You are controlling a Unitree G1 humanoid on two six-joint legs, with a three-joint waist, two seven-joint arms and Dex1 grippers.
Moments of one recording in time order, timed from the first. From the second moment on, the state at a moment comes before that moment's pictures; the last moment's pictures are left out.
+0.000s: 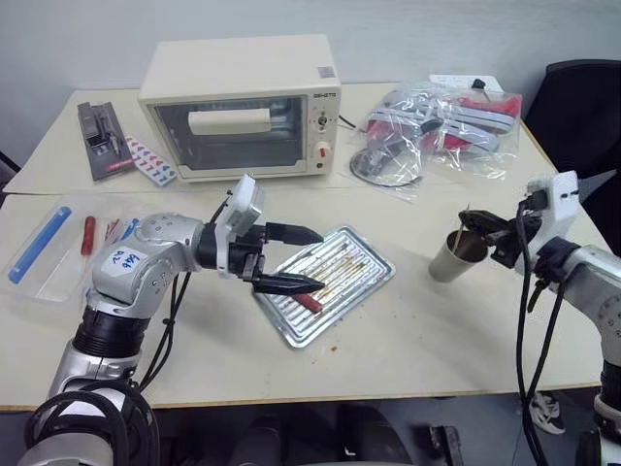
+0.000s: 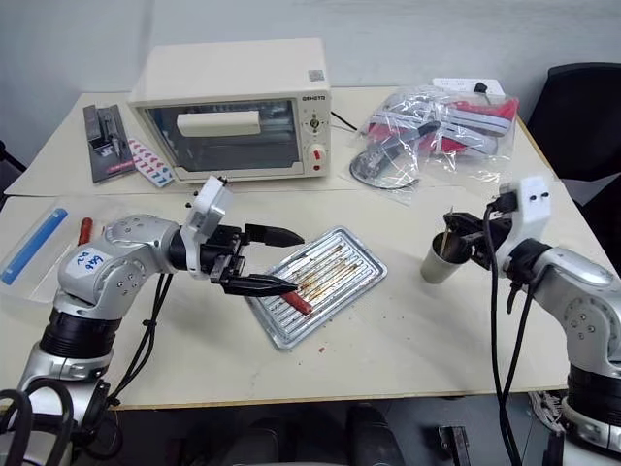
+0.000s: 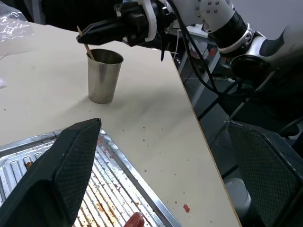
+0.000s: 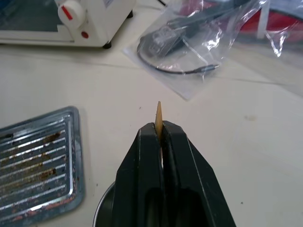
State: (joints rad) left arm -0.65 0.62 -0.09 -0.14 -0.66 0.70 -1.15; right arm -0.39 -0.72 -0.42 -0.28 0.74 0.96 0.42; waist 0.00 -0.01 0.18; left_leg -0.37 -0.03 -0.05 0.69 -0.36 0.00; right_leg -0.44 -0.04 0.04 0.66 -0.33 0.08
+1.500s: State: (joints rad) left arm -0.62 0.16 -0.08 -0.06 -0.43 0.44 -0.63; right arm -0.73 -0.25 -0.33 -0.27 1.74 0.78 -0.79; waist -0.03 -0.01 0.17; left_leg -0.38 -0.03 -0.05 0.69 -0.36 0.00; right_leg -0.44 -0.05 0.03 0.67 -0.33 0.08
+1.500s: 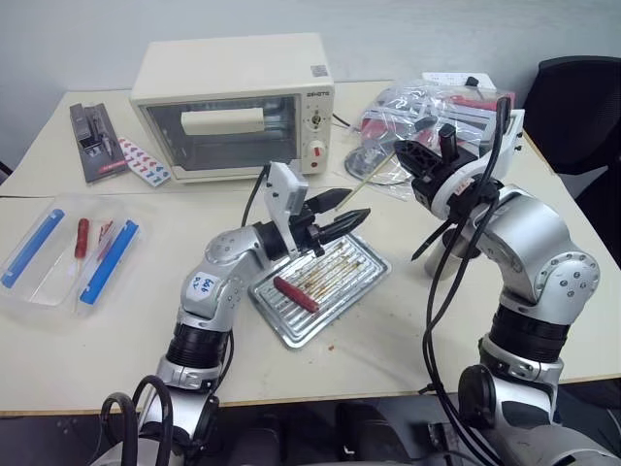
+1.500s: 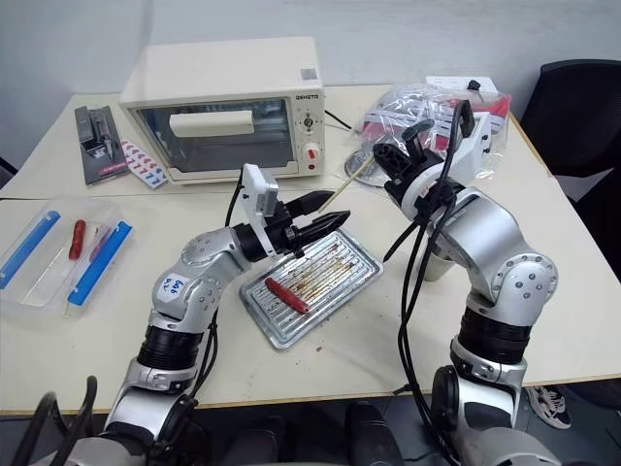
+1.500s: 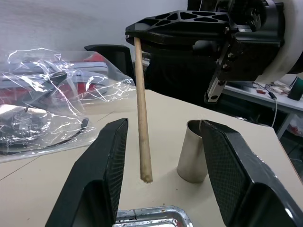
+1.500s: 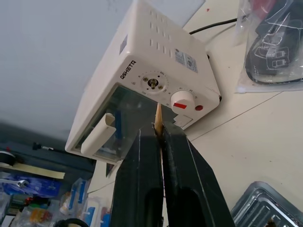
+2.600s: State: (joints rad) left arm -0.65 0.07 -0.05 0.01 -0.39 0.35 -0.52; right arm -0.72 -0.30 -0.26 -0.27 1.81 0.61 -0.80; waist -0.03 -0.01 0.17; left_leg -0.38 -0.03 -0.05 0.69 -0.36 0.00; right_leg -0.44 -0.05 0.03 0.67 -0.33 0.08
